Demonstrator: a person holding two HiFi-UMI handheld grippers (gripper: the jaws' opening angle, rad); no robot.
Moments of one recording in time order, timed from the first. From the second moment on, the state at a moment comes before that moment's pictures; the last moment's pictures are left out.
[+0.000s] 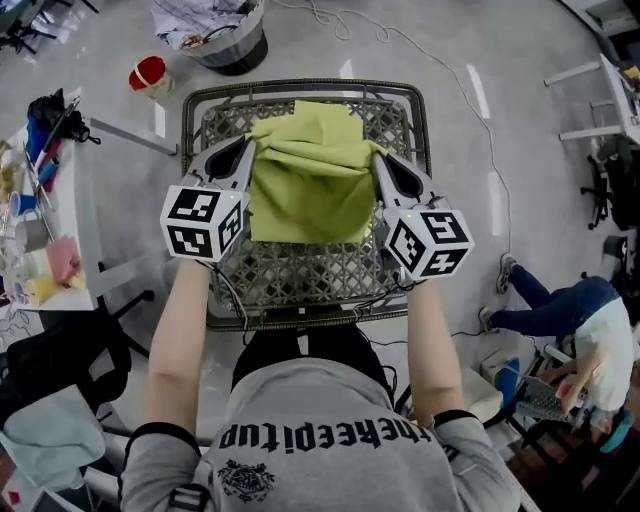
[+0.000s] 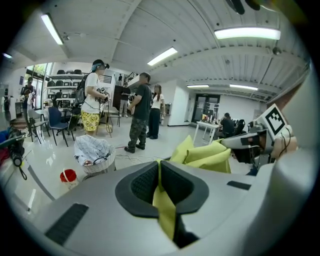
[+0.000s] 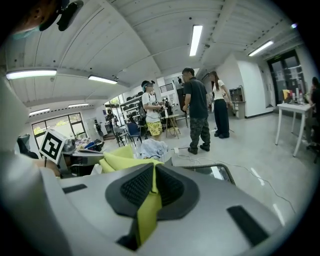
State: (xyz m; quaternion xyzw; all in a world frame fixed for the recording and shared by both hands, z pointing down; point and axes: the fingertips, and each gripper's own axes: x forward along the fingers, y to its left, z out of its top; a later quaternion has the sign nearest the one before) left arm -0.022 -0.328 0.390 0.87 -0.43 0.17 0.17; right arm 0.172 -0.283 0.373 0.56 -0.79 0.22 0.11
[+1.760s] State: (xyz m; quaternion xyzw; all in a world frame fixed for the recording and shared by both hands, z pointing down) left arm -0.029 -0.369 0.423 0.87 -0.44 0.14 0.18; right arm 0.173 -0.313 0.416 0.51 -0.80 0.28 0.13
